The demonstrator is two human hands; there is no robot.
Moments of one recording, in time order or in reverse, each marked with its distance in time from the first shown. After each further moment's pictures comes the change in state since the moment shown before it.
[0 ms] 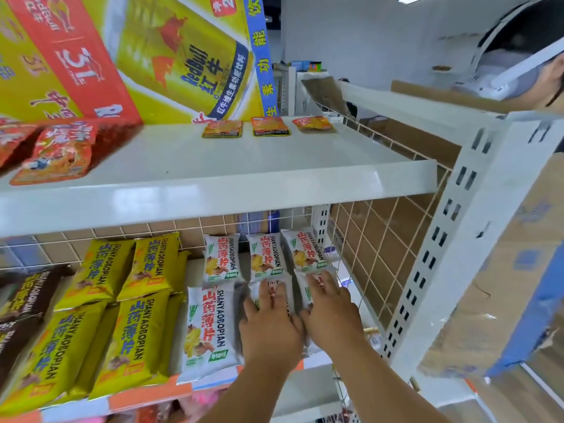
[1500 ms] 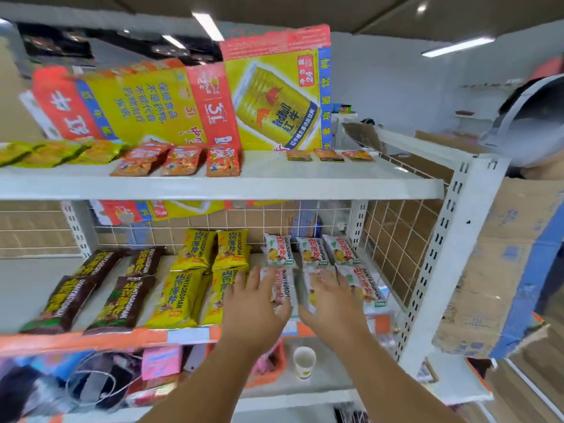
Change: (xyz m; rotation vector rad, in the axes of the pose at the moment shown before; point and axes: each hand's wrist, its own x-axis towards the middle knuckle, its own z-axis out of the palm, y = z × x) left_hand -0.119 -0.118 -0.098 0.101 0.334 0.105; right_hand -0.134 -0.095 -0.022 -0.105 0.223 -0.208
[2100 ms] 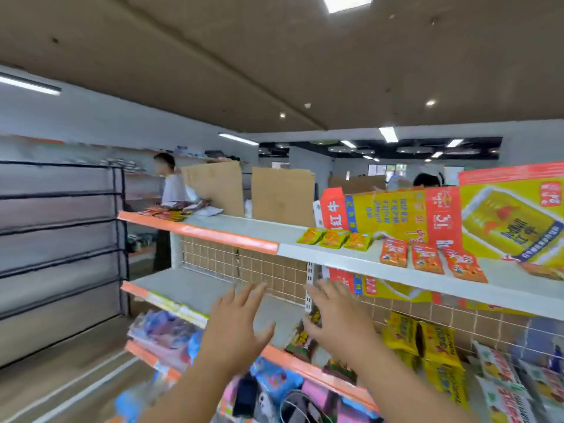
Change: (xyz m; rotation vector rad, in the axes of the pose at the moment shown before) left_hand -0.236 -0.335 -0.295 0.264 0.469 -0.270; right_hand -0.088 -0.427 -0.106 0.112 0.222 -0.865
